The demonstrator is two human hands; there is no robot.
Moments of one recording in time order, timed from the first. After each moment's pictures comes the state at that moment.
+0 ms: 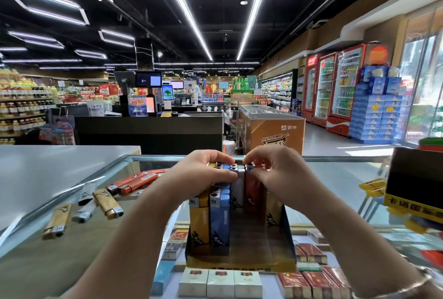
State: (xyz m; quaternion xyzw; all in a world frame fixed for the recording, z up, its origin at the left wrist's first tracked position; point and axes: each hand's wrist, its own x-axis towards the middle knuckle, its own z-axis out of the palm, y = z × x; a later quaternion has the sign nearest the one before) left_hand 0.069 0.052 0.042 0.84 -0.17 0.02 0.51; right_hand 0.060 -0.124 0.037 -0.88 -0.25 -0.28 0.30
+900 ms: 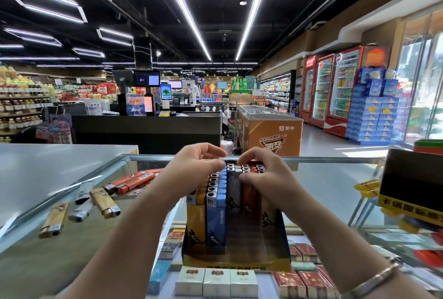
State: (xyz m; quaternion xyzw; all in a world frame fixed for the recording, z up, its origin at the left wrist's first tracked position) left_hand 0.072 0.053 0.039 0.84 -0.16 0.10 0.52; right_hand 0.070 -0.115 0.023 -0.84 -0.19 -0.19 0.47
